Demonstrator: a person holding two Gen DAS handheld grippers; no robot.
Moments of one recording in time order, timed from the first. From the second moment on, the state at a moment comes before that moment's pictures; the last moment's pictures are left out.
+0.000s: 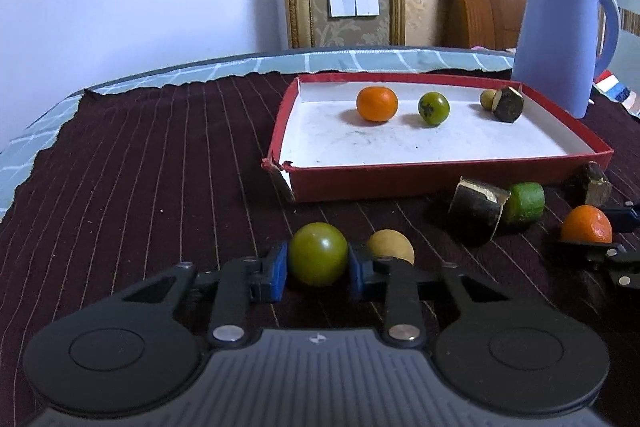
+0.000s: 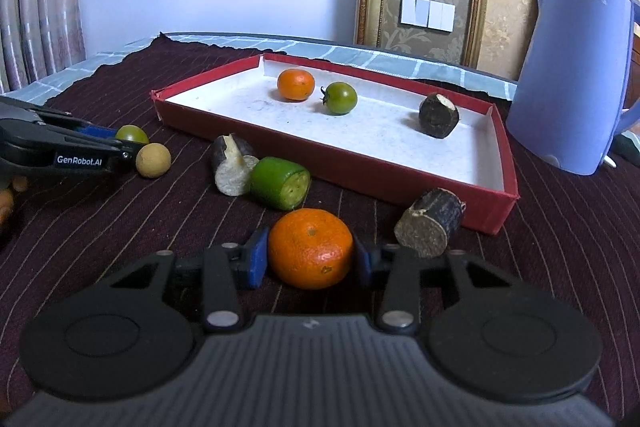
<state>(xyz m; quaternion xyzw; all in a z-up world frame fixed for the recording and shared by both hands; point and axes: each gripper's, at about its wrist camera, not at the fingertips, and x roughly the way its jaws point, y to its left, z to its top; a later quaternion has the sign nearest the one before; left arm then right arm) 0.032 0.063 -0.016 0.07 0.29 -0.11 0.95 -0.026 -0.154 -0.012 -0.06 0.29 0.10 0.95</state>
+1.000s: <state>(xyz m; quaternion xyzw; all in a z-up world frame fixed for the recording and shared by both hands) 0.066 -0.012 0.030 0.07 0.23 -0.08 0.97 0.017 -0.177 0.020 0.00 0.22 0.02 0.97</state>
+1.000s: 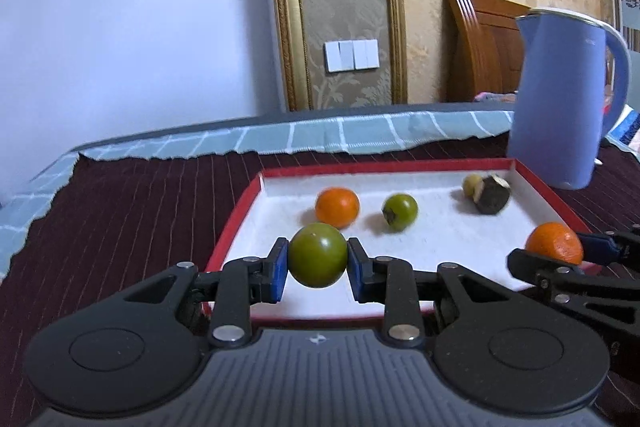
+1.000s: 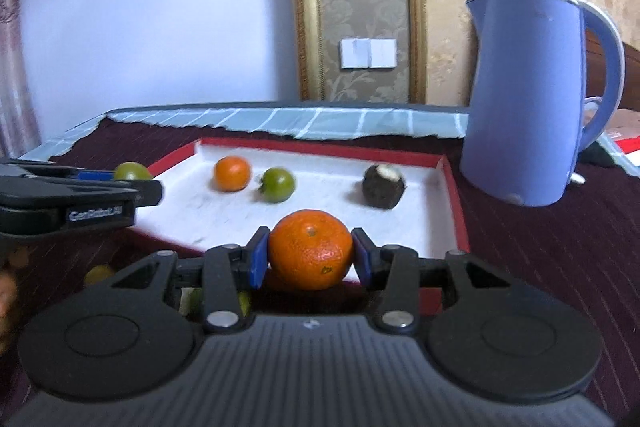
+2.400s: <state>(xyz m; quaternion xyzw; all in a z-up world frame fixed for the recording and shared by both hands) 0.106 -0.028 0.020 0.07 0.27 -0.08 0.96 0.062 -0.182 0.030 -0.01 0.22 0.00 0.98</state>
